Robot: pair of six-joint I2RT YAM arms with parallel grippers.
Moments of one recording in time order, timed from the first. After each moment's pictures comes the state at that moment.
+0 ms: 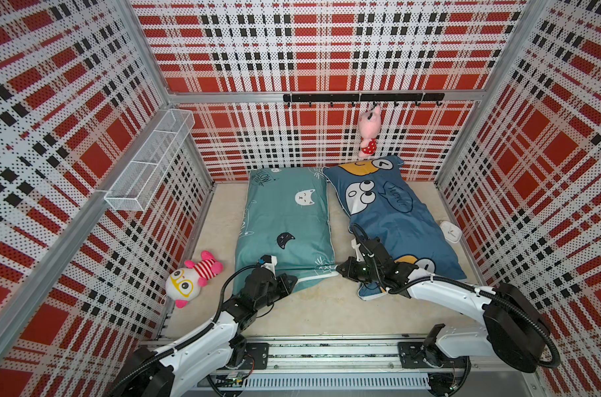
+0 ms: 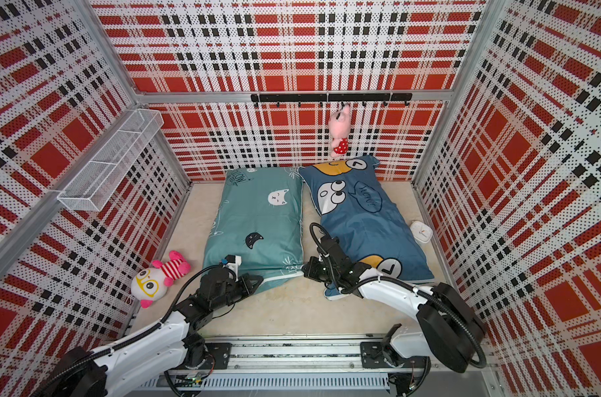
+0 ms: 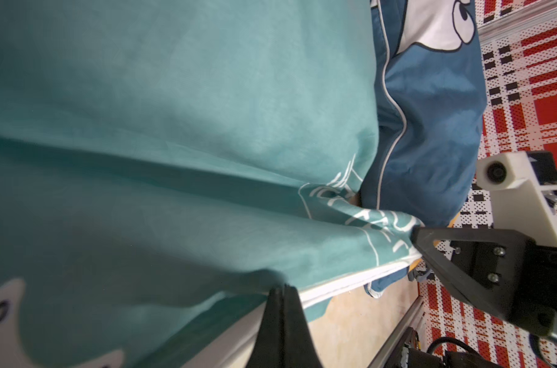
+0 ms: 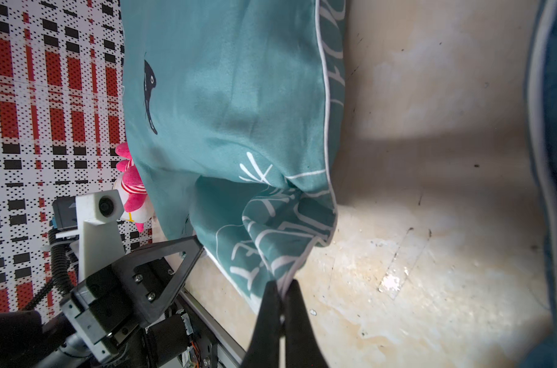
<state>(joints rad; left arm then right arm) -0.53 0.86 0.17 0.13 0.19 -0.97 0.74 1.33 0.68 -0.06 -0.21 0.97</state>
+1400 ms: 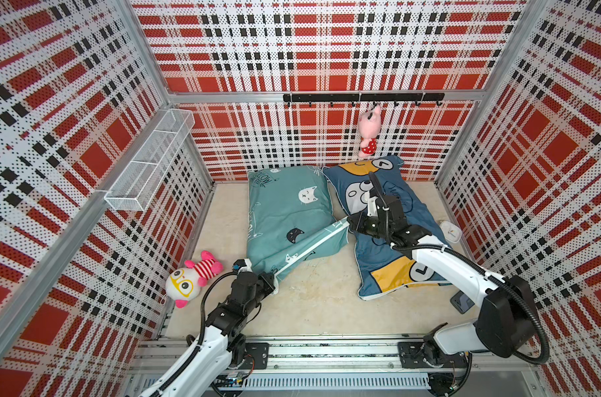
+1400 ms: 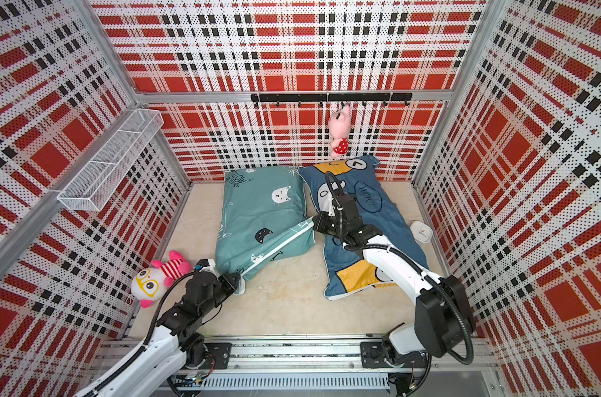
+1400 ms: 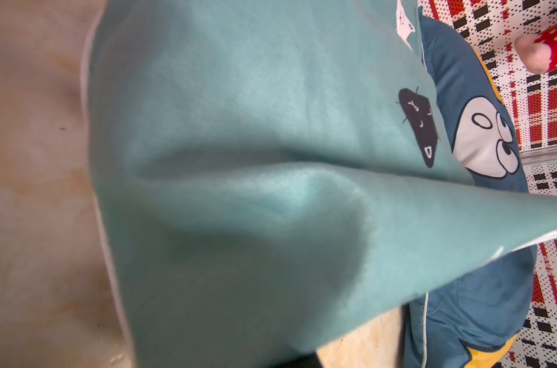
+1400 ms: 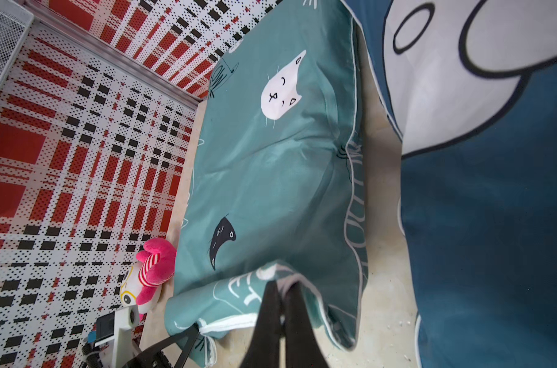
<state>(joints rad) -0.39 0.59 0.15 -0.14 -0.03 -1.01 0.48 1.45 1.11 -0.19 -0.18 0.68</state>
